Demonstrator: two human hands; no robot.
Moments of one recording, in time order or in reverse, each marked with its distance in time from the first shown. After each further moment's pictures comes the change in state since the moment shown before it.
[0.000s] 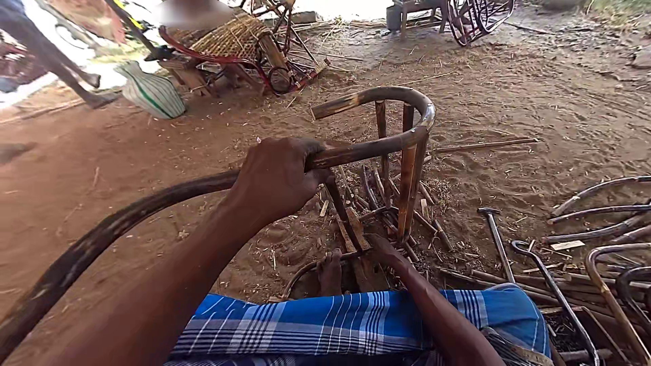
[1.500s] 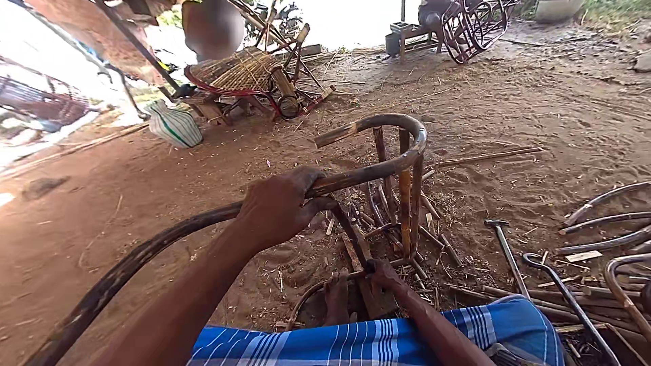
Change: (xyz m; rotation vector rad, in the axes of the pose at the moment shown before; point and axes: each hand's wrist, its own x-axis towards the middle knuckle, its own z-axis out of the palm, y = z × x) left_hand 0.002 -0.025 0.010 0.050 0.019 0.157; right_hand 0.002 -0.004 0.028 0.009 0.009 0.138
